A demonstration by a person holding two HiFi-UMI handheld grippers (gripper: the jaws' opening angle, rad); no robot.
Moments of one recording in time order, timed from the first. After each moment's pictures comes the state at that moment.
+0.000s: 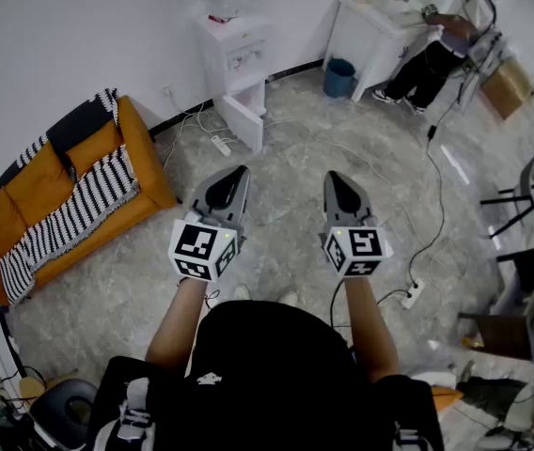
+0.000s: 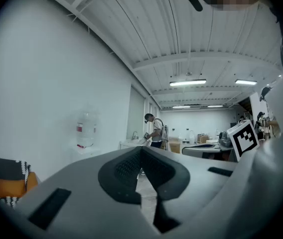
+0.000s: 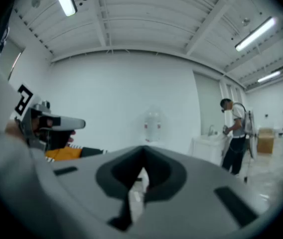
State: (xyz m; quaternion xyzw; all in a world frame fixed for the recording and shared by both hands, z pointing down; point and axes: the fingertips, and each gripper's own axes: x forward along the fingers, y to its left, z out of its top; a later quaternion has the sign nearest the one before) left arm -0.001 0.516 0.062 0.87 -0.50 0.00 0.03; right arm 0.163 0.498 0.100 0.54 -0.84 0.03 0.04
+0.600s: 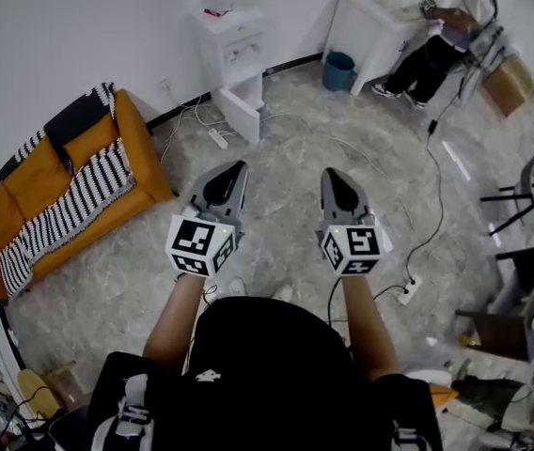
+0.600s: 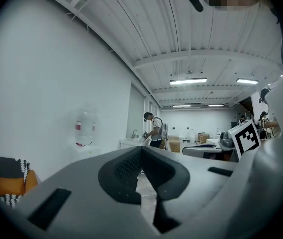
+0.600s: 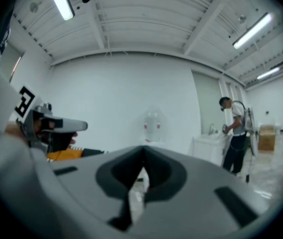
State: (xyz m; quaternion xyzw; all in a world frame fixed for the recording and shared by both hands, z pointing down) left arm 0.026 0.517 0.065 0.87 -0.50 0.01 0.03; right arm 0.186 0.503 0.103 0.53 -0.85 0.03 0.03
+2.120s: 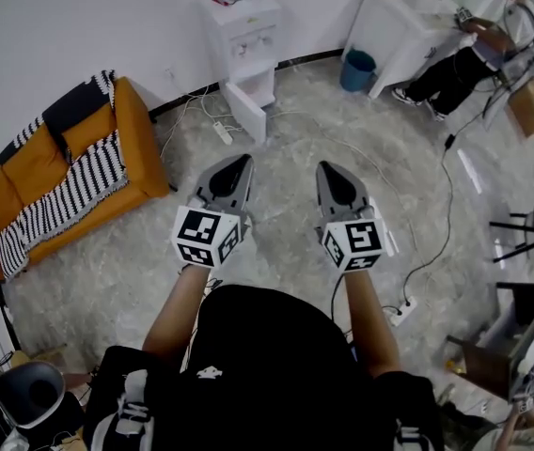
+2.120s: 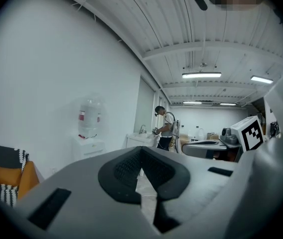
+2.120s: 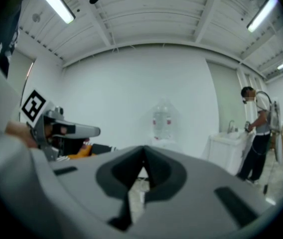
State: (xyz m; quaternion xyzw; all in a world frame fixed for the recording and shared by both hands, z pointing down) left arm 0.049 0.390 0.120 0.84 -0.54 0.01 0.07; right arm 0.183 0.375 0.138 0.45 -0.89 0.03 0.05
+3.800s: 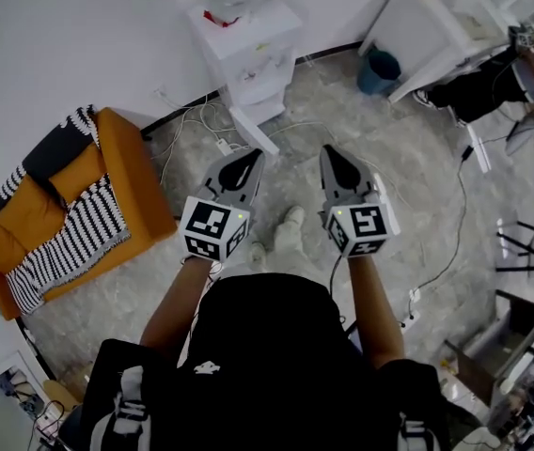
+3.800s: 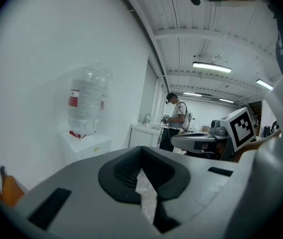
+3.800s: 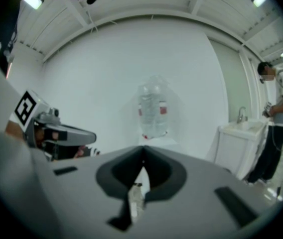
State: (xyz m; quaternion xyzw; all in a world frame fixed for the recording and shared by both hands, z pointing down) left arm -0.047 0.041 0.169 0.86 -0.49 0.07 0.13; right arm 0.067 0.016 0.177 0.46 -0.88 0.09 0.09
